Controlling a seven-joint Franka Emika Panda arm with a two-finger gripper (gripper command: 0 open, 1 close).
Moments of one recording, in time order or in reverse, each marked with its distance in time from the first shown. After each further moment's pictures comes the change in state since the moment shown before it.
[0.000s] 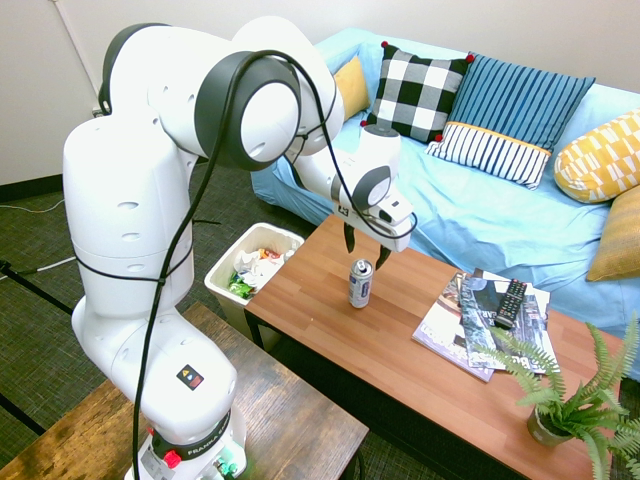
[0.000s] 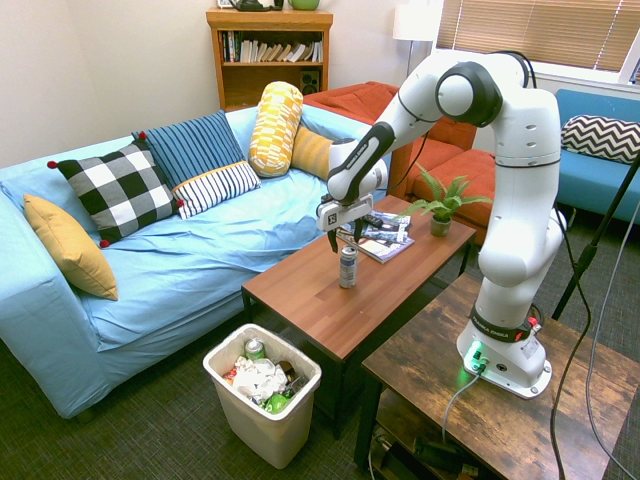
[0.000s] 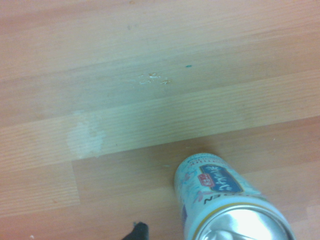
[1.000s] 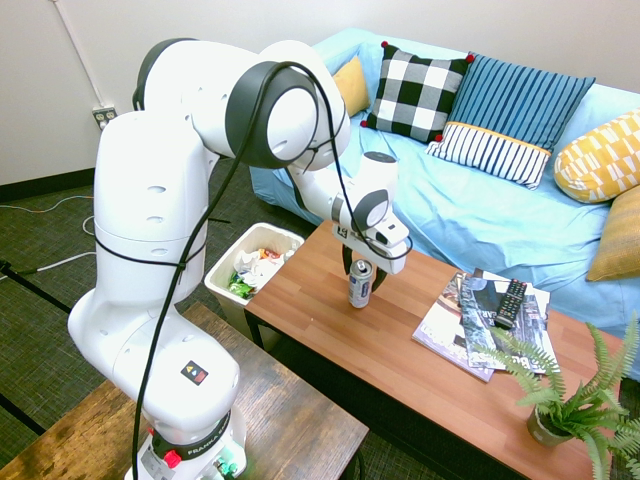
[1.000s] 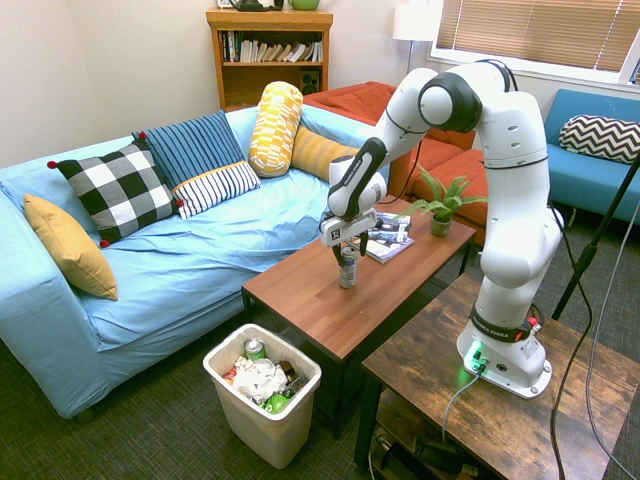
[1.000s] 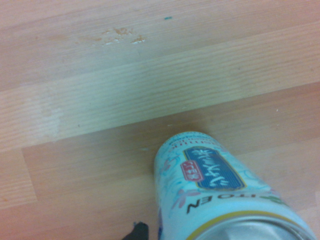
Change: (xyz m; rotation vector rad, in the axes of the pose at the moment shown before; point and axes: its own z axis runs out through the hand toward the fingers) arm 0.004 0.009 0.051 -0.066 -0.024 0.034
